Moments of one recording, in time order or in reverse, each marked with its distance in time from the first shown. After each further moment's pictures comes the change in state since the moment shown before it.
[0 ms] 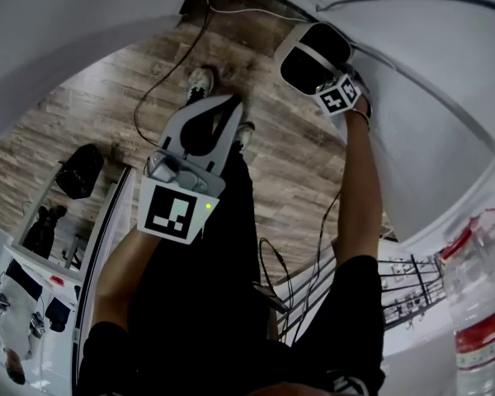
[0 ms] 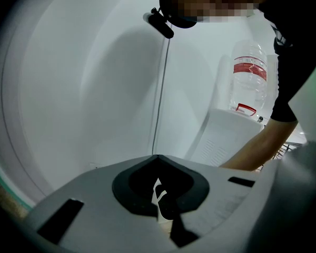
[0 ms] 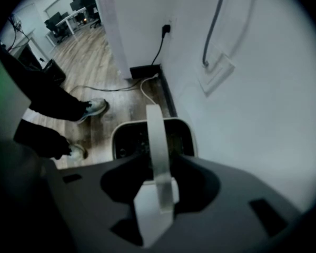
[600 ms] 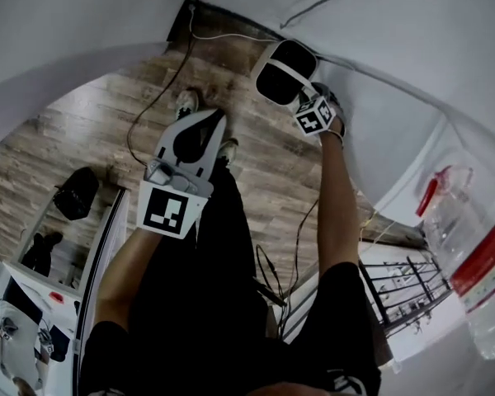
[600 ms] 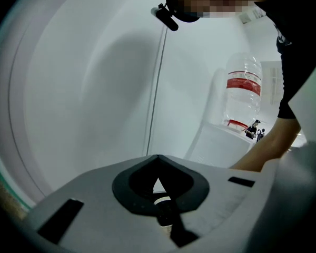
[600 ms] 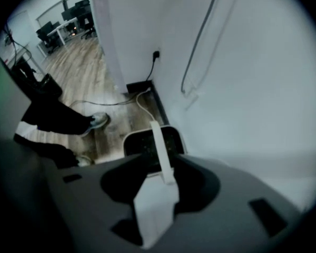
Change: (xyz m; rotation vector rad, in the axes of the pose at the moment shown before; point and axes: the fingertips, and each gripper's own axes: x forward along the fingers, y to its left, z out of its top) left arm -0.045 -0.024 0.055 -0.054 -0.071 0.004; right arm -0.108 0.008 -0.001 0.105 -0.054 -0.067
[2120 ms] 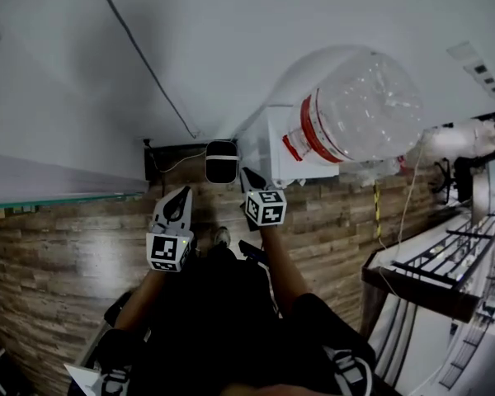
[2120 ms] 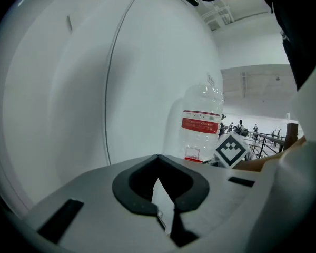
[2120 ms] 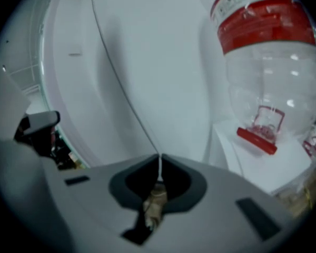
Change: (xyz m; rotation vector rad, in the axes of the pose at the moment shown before) left arm -0.103 -0.166 0.186 0.209 -0.106 -0.191; right arm -0.465 0.004 0.021 1.065 -0.764 -0.106
